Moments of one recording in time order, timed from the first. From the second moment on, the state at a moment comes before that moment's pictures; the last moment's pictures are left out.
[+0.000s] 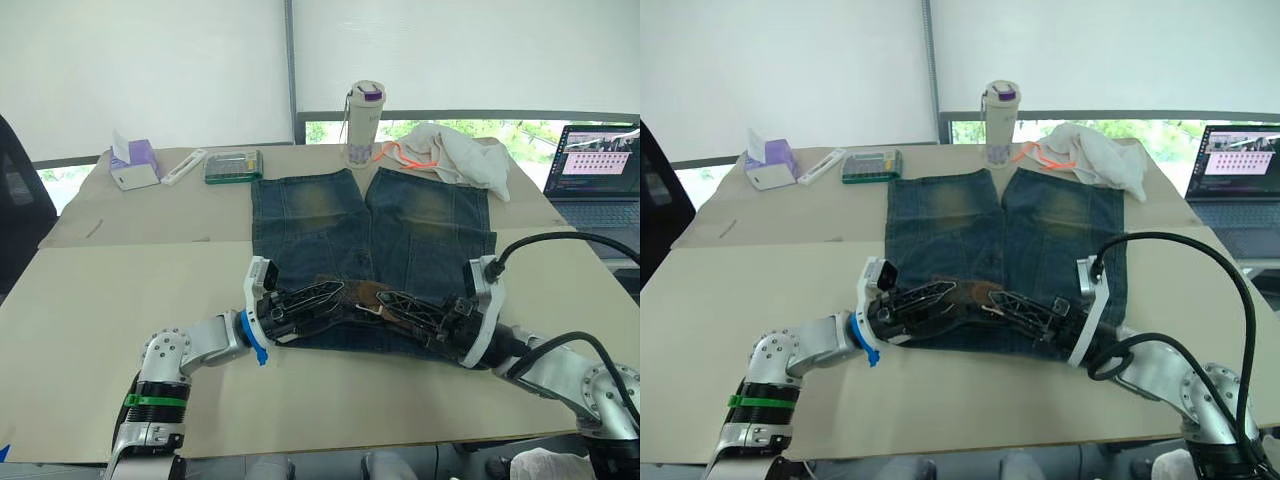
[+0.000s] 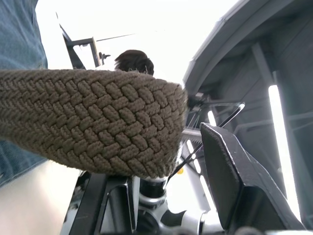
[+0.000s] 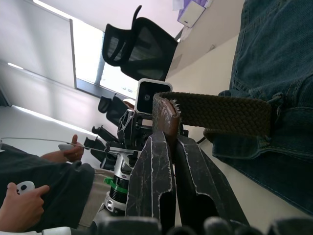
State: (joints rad) left arm -0.37 0.32 0.09 0.11 -1.80 1.22 -0.30; right arm -0.09 -0.70 -0.13 -0.39 1.95 0.91 0.04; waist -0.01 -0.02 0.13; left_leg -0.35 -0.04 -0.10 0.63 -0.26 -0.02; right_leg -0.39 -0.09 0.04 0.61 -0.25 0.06
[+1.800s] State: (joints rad) left arm -0.20 0.21 0.18 -0.14 -1.71 0.87 0.13; right arm -0.10 -0.76 0.27 -0.38 0.07 0.32 0.56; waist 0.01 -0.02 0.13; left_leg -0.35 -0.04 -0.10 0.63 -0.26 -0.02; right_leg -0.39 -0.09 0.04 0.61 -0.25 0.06
